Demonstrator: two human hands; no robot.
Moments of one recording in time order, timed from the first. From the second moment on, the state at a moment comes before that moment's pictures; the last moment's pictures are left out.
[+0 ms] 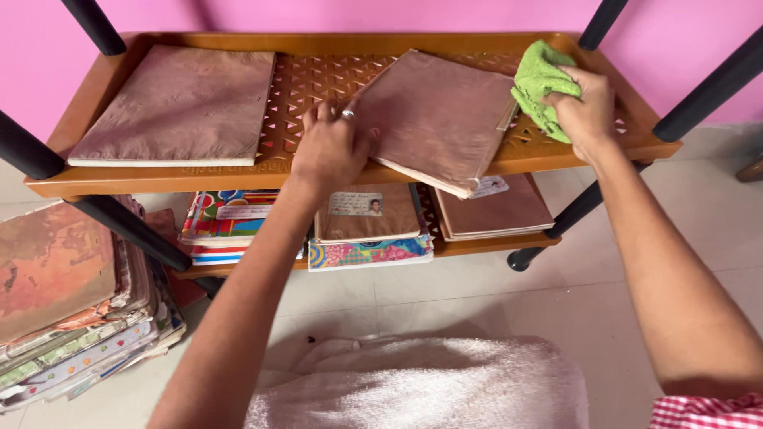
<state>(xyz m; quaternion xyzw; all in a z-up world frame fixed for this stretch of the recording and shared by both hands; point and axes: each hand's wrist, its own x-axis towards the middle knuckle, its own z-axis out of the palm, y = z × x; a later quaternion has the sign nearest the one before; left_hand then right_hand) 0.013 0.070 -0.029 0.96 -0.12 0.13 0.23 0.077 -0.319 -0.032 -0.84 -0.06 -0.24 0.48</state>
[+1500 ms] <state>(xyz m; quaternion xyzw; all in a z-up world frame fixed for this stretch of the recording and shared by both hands) -0.004 0.058 -0.017 0.99 -0.03 0.09 0.08 0.050 -0.106 -0.014 -0.93 -0.28 -0.01 0.22</state>
